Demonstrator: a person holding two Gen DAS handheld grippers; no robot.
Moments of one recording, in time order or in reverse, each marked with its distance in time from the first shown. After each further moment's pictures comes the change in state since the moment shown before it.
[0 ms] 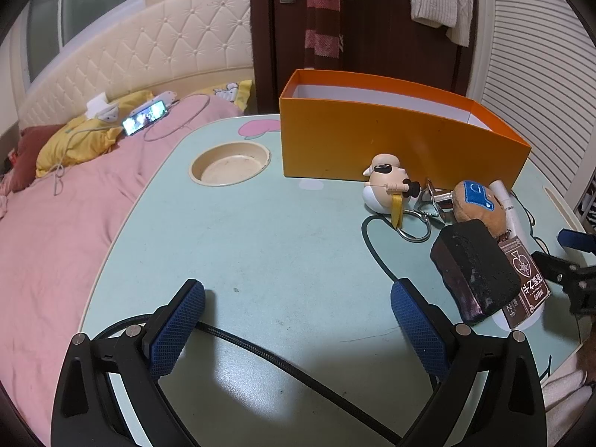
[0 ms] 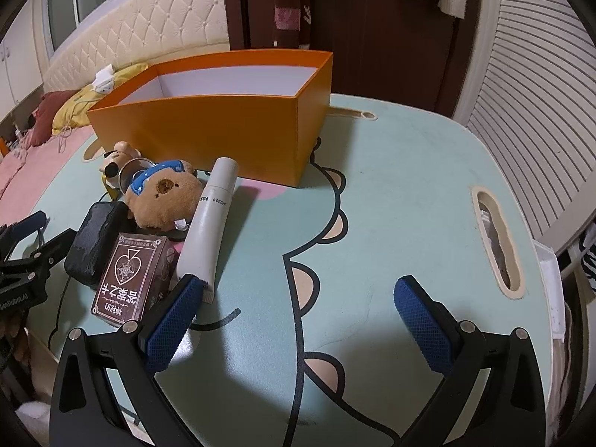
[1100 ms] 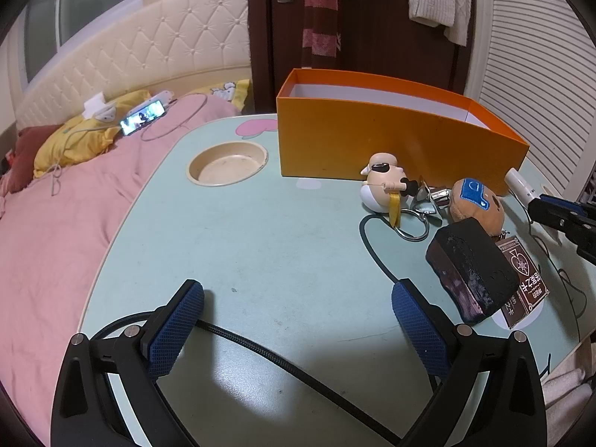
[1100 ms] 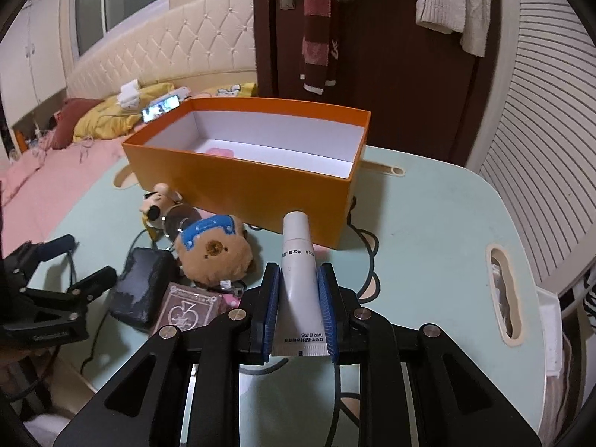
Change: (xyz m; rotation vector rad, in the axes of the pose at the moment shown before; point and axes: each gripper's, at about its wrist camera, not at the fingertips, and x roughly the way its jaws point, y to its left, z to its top) left arm -0.001 0.003 -0.002 0.015 0.005 -0.024; right arm -0.022 0.027 0.020 -0.067 -0.135 0.064
